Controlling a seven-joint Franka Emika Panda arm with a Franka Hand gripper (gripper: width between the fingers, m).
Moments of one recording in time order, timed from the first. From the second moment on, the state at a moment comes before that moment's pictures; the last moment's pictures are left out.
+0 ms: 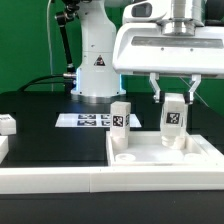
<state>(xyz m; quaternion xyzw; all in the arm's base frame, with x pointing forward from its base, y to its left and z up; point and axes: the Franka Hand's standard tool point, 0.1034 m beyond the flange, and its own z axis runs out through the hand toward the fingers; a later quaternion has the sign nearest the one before) 0.596 0.083 0.113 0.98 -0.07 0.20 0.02</state>
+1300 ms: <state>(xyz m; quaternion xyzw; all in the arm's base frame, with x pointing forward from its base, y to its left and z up) 0.607 0.107 0.111 0.96 -0.04 0.29 0.02</state>
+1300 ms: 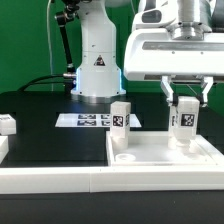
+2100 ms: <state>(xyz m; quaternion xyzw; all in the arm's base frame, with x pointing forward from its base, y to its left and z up) 0.617 0.118 0.104 0.96 -0.03 0.29 0.02</state>
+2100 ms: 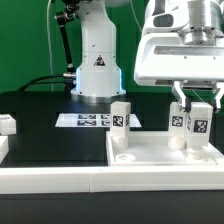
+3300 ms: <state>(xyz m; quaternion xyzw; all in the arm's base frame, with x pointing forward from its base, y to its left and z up) 0.613 0.125 0.092 0.95 -0.01 0.32 0.03</state>
